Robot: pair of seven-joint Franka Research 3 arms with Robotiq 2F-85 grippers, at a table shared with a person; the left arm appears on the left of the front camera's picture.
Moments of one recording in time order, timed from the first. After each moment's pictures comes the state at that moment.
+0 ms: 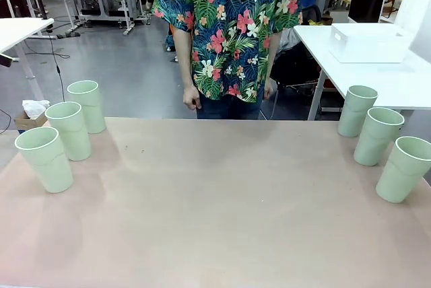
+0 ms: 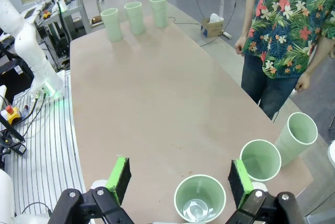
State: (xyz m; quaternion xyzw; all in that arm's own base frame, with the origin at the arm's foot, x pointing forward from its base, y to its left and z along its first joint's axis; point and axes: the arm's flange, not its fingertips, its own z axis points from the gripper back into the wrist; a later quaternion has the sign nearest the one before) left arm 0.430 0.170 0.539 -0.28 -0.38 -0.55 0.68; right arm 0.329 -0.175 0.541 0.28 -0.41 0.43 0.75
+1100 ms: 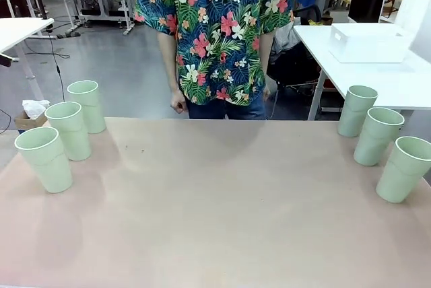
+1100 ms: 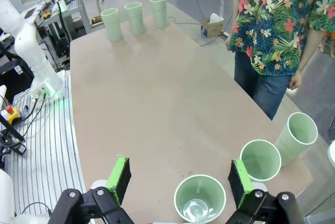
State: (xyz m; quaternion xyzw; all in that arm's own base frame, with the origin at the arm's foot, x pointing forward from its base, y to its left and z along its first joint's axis) left arm 0.430 0.170 0.539 -0.28 -0.38 -0.55 0.68; right arm 0.329 -0.175 0.541 0.28 -0.41 0.43 0.75
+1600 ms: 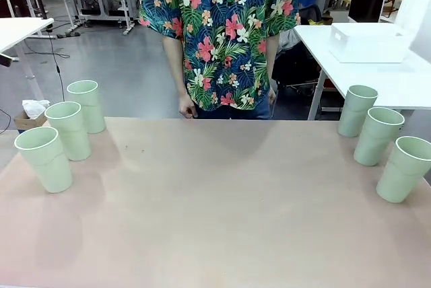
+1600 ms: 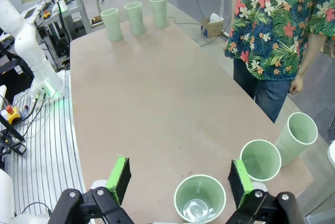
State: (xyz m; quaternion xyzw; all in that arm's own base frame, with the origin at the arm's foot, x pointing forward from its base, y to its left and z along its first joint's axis) left arm 0.430 0.170 0.539 -0.28 -0.38 -0.55 0.68; right arm 0.329 -0.175 0.541 0.28 -0.41 0.43 0.75
